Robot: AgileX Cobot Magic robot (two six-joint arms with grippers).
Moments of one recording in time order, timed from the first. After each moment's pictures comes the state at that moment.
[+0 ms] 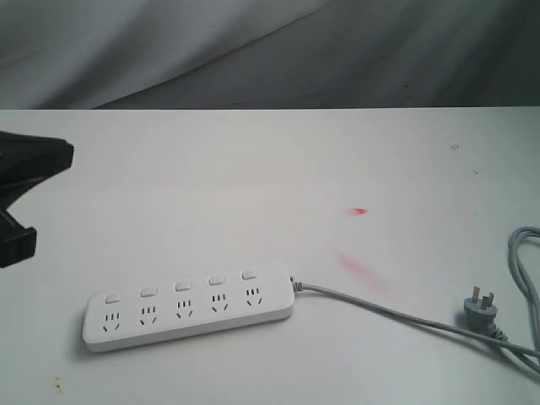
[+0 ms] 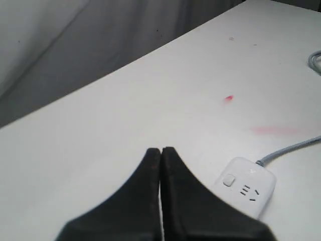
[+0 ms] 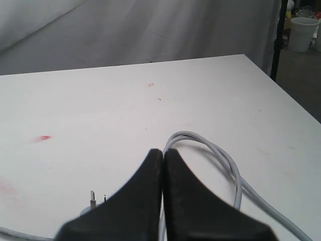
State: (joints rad) left arm -0.06 0.91 -0.62 -1.06 0.48 1.33; right arm -0.14 0.00 0.00 0.02 0.34 0.03
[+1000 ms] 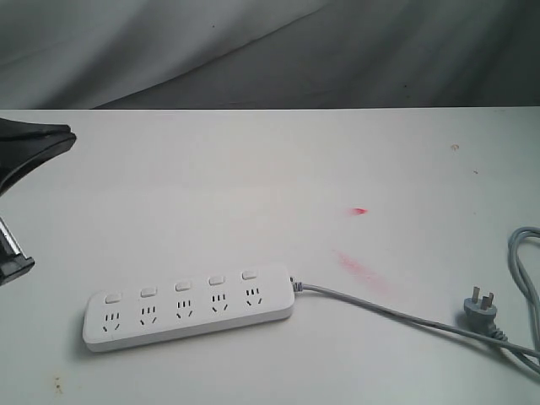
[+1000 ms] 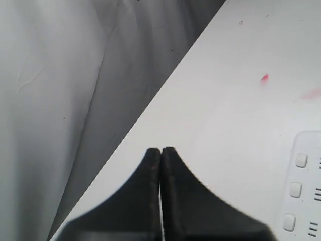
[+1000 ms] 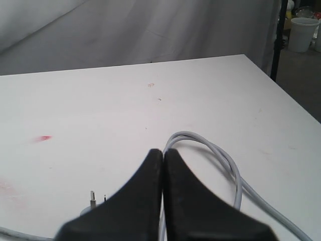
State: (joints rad) left arm -0.06 0.91 -0.57 -1.34 0.43 2.09; right arm -0.14 0.00 0.00 0.02 0.34 0.03
